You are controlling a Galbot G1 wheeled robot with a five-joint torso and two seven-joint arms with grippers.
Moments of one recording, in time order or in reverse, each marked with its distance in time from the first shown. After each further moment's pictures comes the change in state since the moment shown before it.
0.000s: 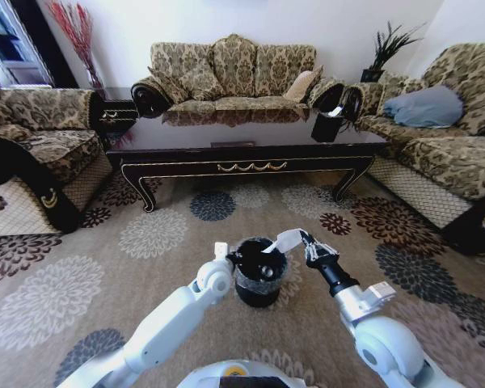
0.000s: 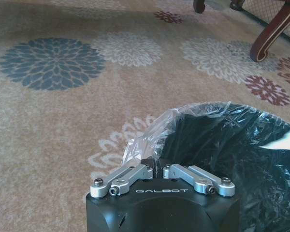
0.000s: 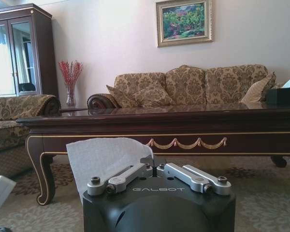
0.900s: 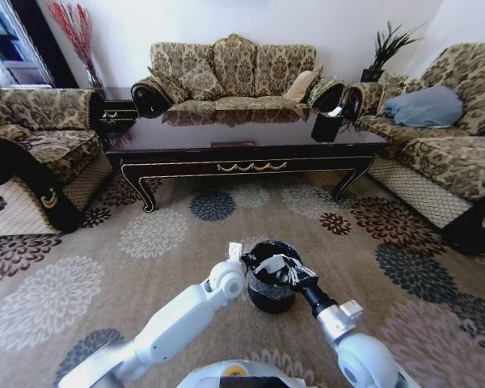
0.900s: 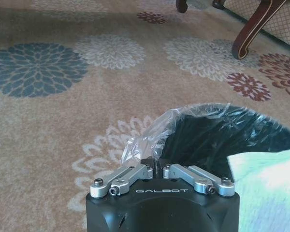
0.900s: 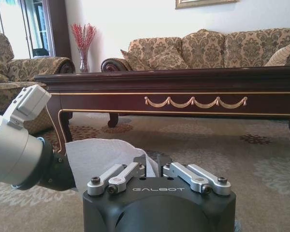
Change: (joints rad) left arm -0.048 0.005 0.064 -0.025 -0.047 0.008 -0.026; right arm -0.014 0.004 -0.145 -0.110 -0.117 0.016 -0.024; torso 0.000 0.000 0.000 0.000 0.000
